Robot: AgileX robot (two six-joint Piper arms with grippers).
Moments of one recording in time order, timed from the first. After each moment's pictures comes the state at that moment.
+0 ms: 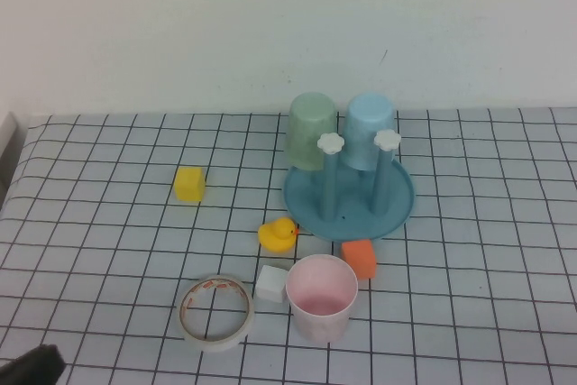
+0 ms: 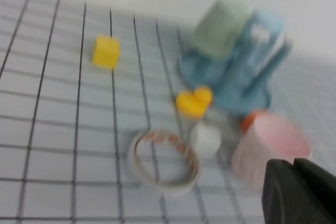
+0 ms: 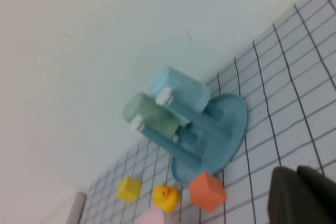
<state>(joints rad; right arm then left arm) -0.04 -0.01 0.03 0.92 0.33 -0.02 -0.07 0.22 -0.23 -0.76 0.46 0.26</state>
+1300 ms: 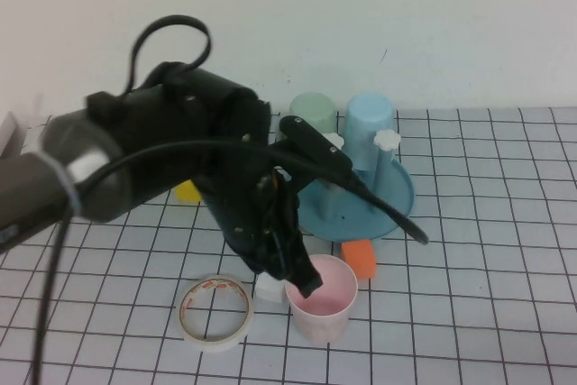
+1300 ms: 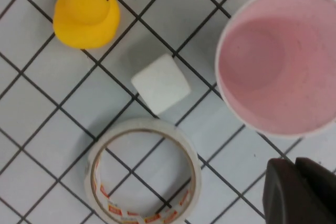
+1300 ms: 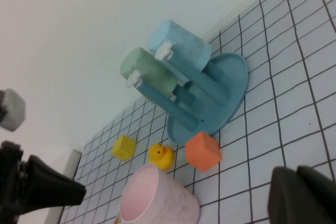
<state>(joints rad) -0.04 -0.01 0.03 0.92 0.45 -0.07 -0.64 1.73 -1.40 -0.05 1.01 0.22</state>
